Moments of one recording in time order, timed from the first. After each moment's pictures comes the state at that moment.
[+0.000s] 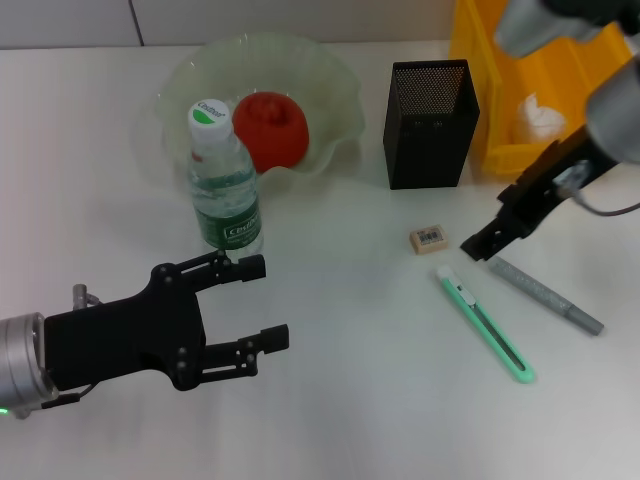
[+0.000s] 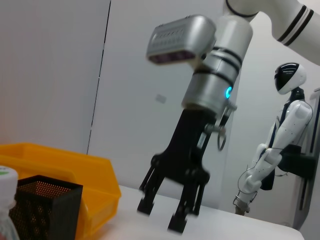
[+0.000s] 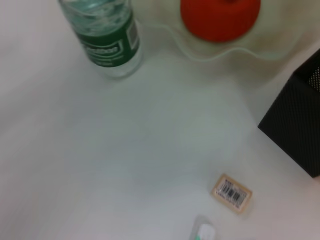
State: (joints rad) left arm -0.33 -1.99 1.25 0.39 1.37 1.67 -0.94; right arm 0.71 2.08 -1.33 -1.40 -2.63 -1.72 2.55
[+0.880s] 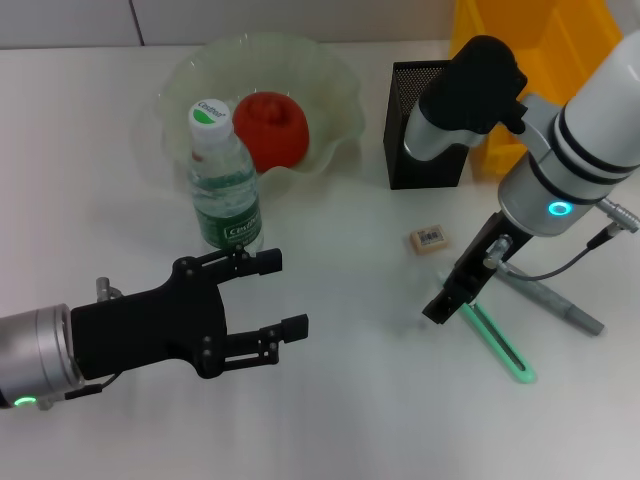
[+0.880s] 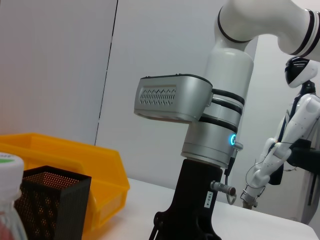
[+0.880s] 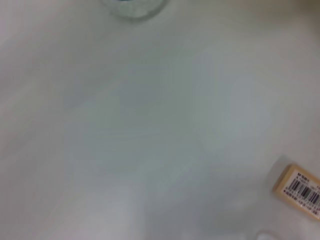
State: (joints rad) left arm -0.35 -2.02 1.25 0.39 1.37 1.60 -0.95; right arm 0.77 2.09 -1.58 -1.06 -2.58 -1.47 2.61
